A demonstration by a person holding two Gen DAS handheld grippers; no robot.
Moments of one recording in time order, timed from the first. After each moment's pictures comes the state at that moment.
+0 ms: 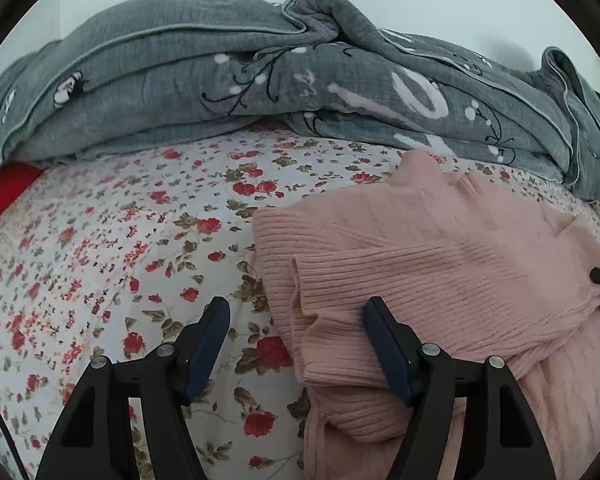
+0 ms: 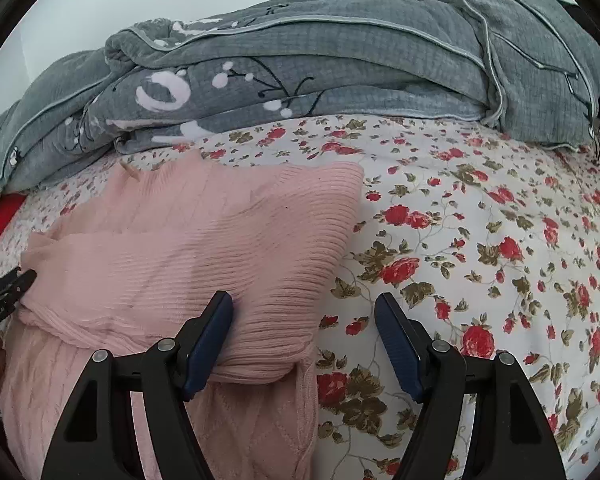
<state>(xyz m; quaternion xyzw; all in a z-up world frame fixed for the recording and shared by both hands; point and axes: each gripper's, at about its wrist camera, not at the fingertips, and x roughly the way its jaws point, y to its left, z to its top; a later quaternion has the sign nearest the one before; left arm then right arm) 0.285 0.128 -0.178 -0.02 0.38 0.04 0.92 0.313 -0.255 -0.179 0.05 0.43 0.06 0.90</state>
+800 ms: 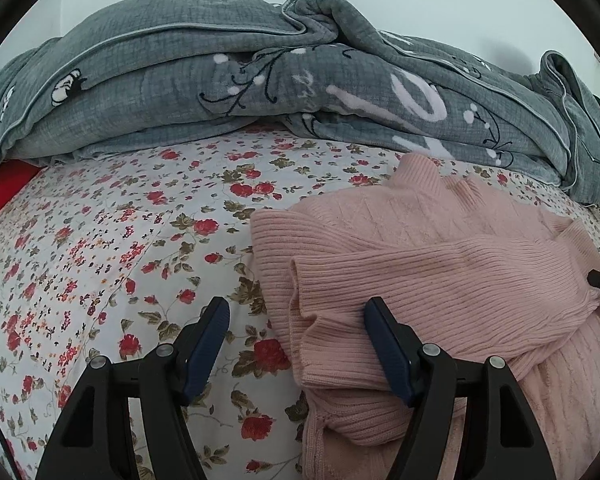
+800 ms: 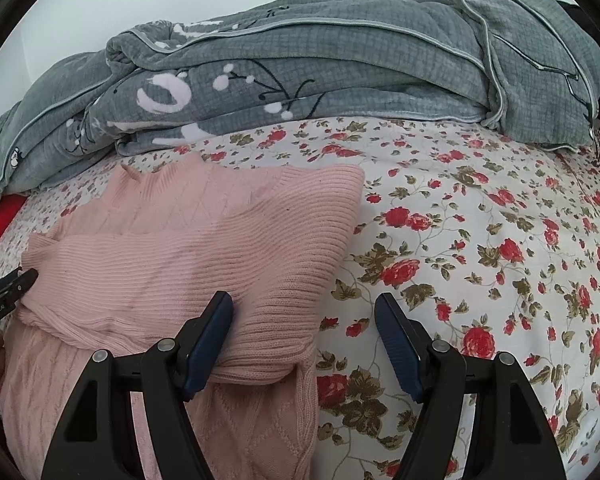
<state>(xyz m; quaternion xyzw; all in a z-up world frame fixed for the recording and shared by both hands) 0.285 0.128 -0.178 -0.02 0.38 0.03 0.93 0.312 -0.254 -0.178 0.04 0.43 0.06 0.90</state>
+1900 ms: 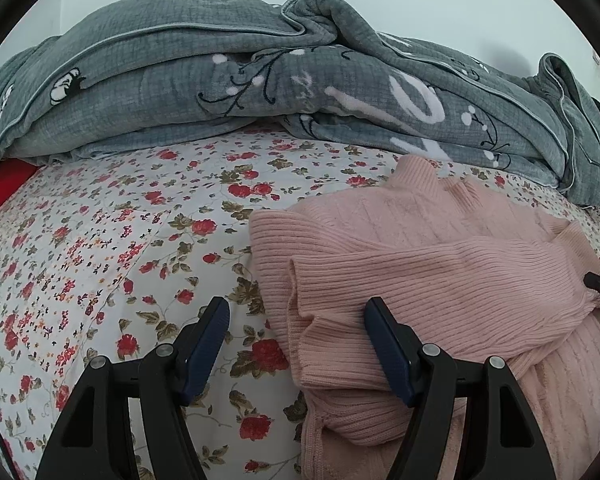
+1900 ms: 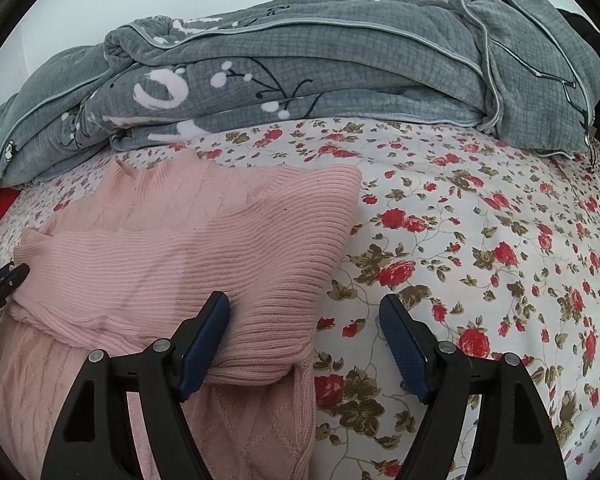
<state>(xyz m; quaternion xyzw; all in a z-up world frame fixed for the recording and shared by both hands) 0.285 0.126 -0.177 -0.02 0.38 0.03 0.93 0.313 -0.251 -0.178 0.03 0.43 0.04 0.90</state>
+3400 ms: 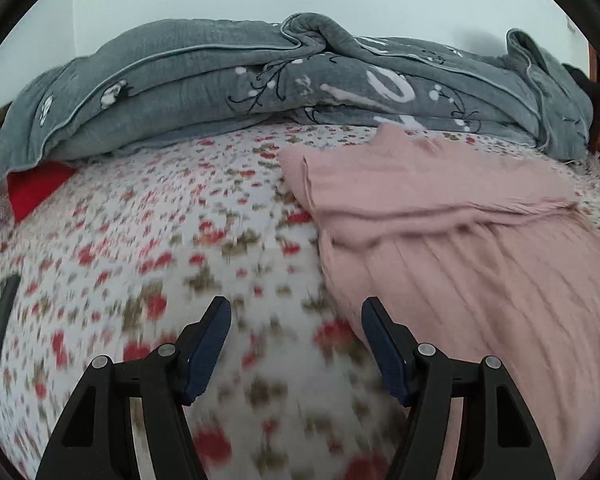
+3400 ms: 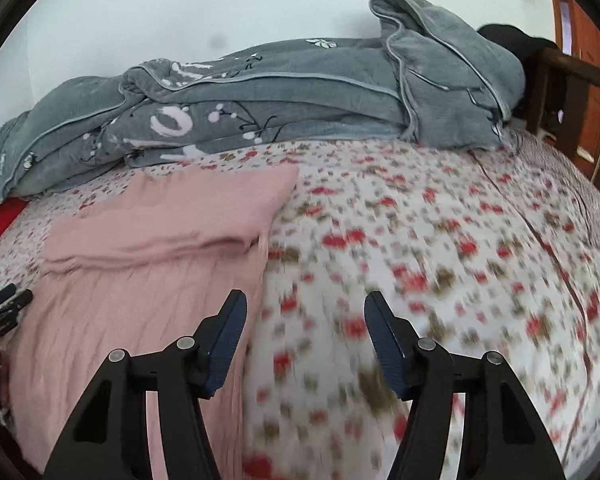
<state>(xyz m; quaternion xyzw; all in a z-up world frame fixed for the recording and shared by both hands) 0.156 0.122 -0.170 0.02 0.36 0.04 0.93 0.160 -0.288 -0.129 0.04 0.38 0.01 0.92</state>
